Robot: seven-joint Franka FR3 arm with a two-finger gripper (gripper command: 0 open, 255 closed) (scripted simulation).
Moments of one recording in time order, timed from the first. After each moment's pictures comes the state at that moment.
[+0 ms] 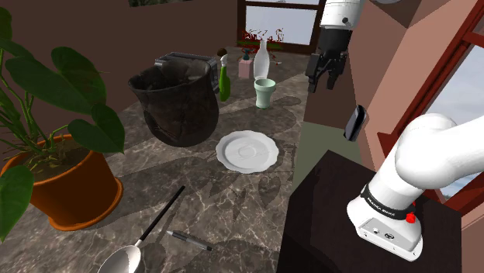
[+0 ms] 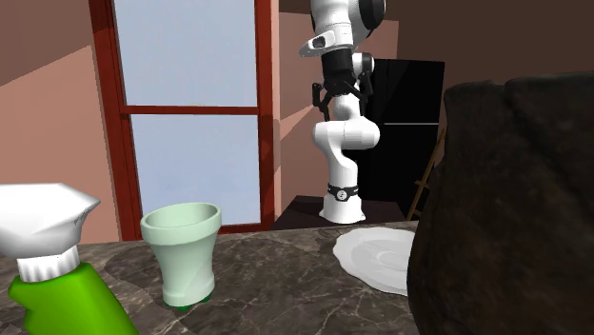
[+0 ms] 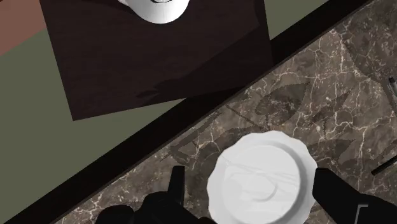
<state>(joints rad) -0.01 -0.79 -0.07 -2.46 0.11 1.58 0.15</state>
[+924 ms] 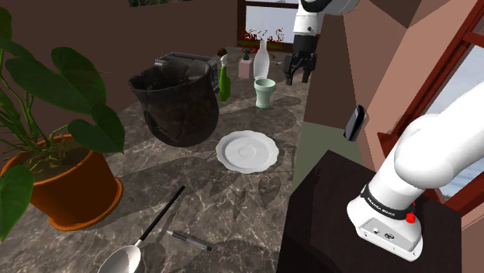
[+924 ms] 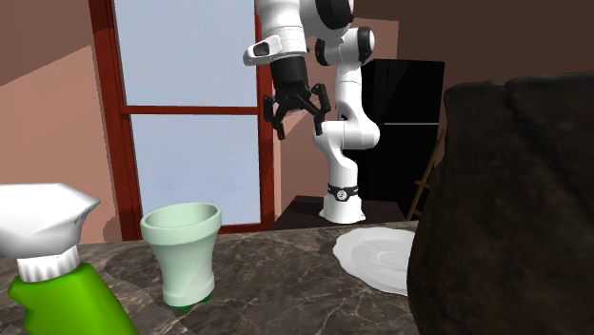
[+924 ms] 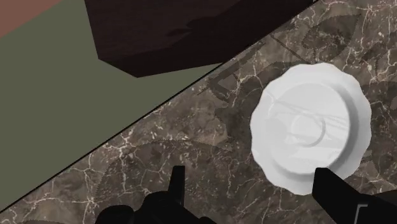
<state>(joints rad) -0.03 -0.33 -0.21 -2.21 0.06 1.76 -0.04</state>
